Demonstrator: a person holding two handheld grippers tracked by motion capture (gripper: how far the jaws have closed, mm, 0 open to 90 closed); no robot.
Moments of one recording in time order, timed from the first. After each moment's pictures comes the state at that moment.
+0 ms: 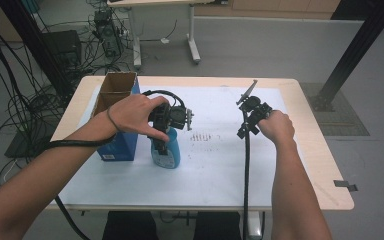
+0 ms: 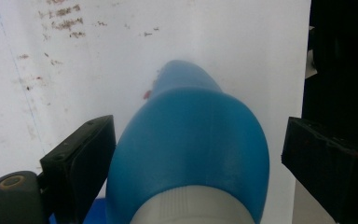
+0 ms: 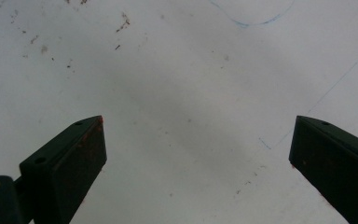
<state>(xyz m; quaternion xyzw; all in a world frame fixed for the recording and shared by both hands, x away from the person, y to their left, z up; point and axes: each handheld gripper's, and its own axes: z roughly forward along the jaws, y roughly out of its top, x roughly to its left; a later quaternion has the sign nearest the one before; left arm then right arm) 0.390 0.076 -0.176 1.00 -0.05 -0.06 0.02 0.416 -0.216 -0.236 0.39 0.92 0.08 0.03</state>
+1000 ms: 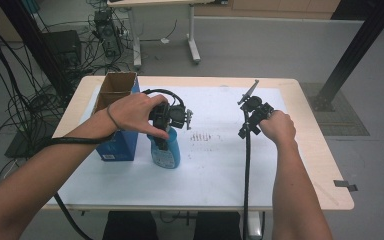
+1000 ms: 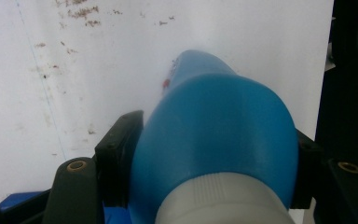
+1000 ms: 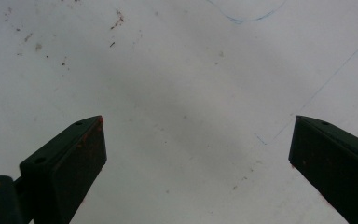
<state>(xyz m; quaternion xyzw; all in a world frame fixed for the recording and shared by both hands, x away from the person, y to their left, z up) 0.383 0.074 -0.175 1.00 -0.04 -0.04 0.00 0.413 -0.218 -0.235 0.40 0.91 0.08 0.03</state>
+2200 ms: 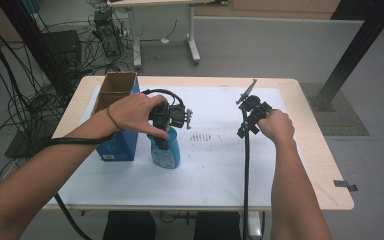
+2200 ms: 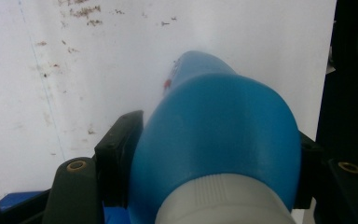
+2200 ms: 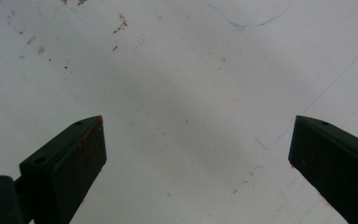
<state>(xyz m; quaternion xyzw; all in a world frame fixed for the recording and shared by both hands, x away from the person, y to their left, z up) 0.385 0.074 -0.176 1.00 -0.04 -0.04 0.00 0.416 -0.213 -0.234 0.39 0.92 0.07 0.03</state>
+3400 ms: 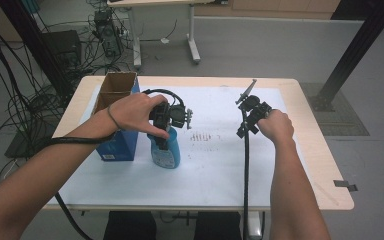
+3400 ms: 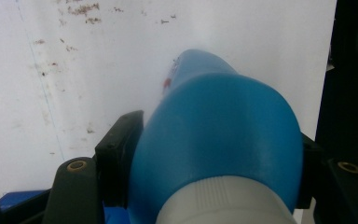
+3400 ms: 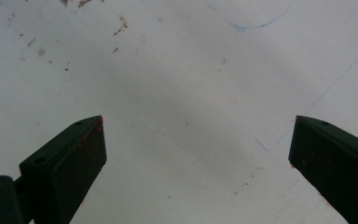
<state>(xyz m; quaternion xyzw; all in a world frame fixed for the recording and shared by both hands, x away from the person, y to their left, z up) 0.387 0.073 -0.177 1.00 -0.03 -0.04 0.00 0.416 -0.213 -0.235 0.39 0.92 0.08 0.03</state>
